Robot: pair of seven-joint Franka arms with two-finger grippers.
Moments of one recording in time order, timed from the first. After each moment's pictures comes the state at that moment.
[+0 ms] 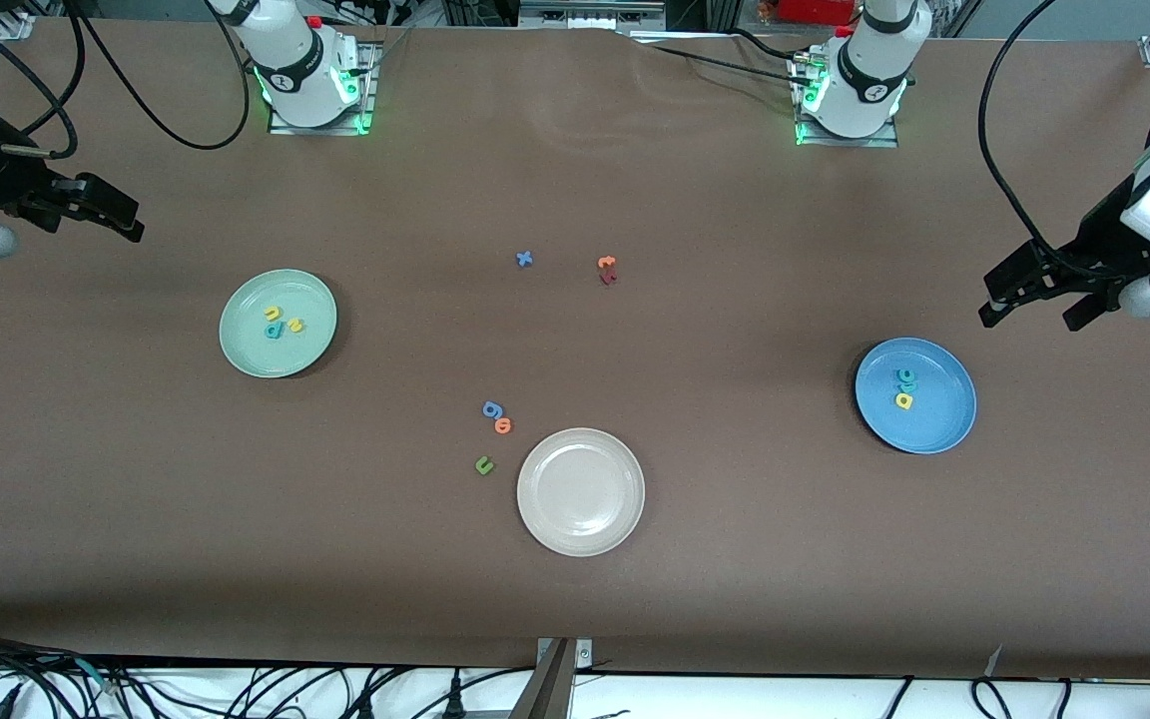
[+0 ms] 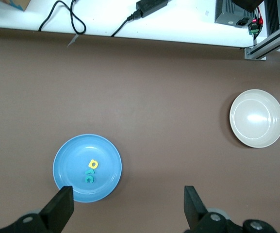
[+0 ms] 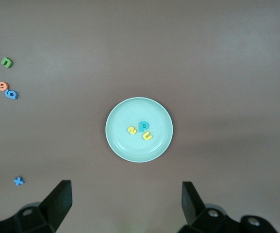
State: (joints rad) left arm 0.06 0.04 -0.11 -1.63 -0.10 1.86 -0.09; right arm 0.02 -0.05 0.01 -1.69 0.00 1.60 0.15
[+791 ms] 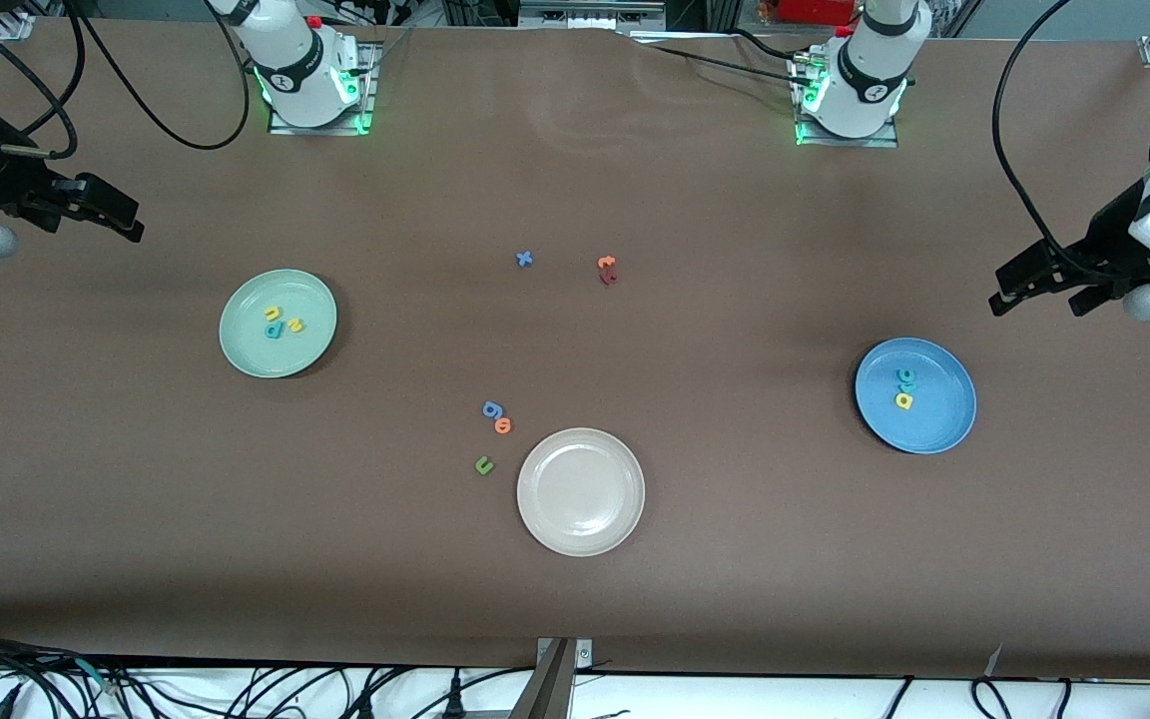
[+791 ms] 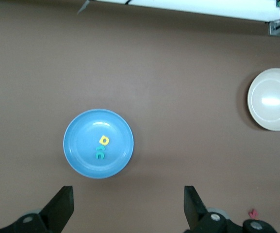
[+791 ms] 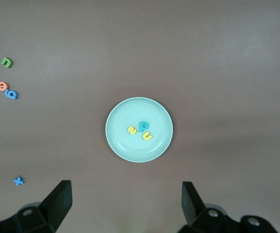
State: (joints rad) left arm 0.11 0.02 -0.13 -1.66 -0.10 1.78 -0.07; right arm 0.02 -0.05 0.01 -1.69 0.00 1.60 0.15
